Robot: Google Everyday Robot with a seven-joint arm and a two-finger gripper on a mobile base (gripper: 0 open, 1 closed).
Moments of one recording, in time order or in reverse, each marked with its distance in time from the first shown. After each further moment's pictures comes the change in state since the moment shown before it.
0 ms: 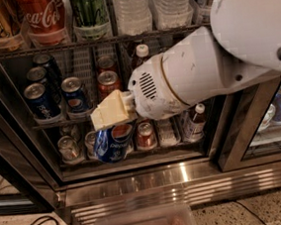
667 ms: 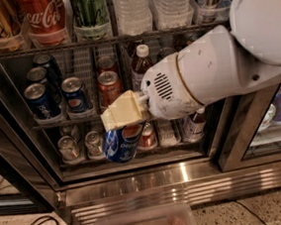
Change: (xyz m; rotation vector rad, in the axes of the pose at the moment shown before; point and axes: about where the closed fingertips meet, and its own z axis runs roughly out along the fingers) arm -0.006 0.007 -0.012 0.014 -0.003 -0.031
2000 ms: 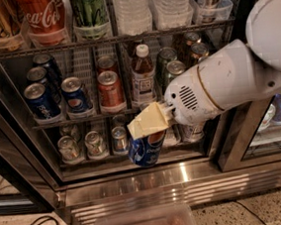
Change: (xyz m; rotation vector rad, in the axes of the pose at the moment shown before) arm -0.025 0.049 -0.008 -0.029 -0.056 -0.082
